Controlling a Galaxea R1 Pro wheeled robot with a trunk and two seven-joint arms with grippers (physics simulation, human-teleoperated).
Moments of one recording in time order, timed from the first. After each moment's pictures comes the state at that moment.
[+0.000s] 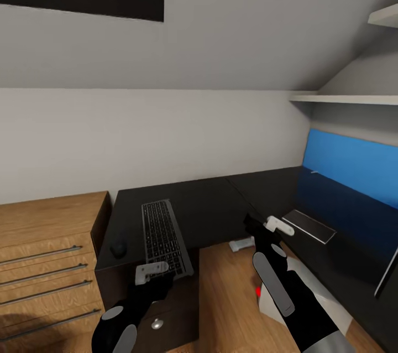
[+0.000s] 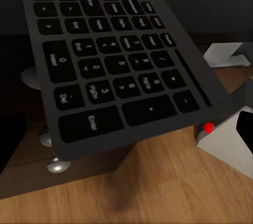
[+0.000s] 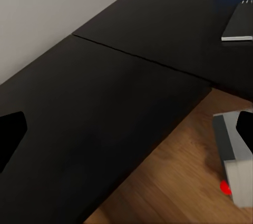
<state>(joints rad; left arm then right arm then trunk) -0.08 -0.01 -0.31 -1.58 0.43 0.54 0.38 -0.47 -0.01 0.32 -1.29 -0.67 0.15 -0.71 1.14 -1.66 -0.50</state>
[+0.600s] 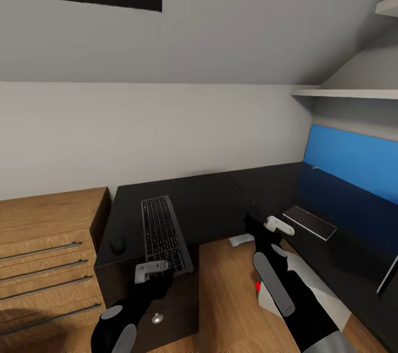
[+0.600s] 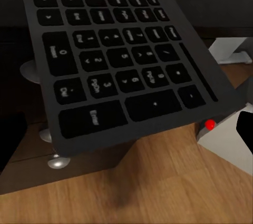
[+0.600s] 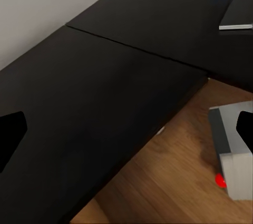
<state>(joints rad) -0.08 -0.01 -0.31 -1.60 0.43 0.54 0.38 -0.47 -0.01 0.32 -1.29 -0.67 0.15 -0.71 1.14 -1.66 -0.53</state>
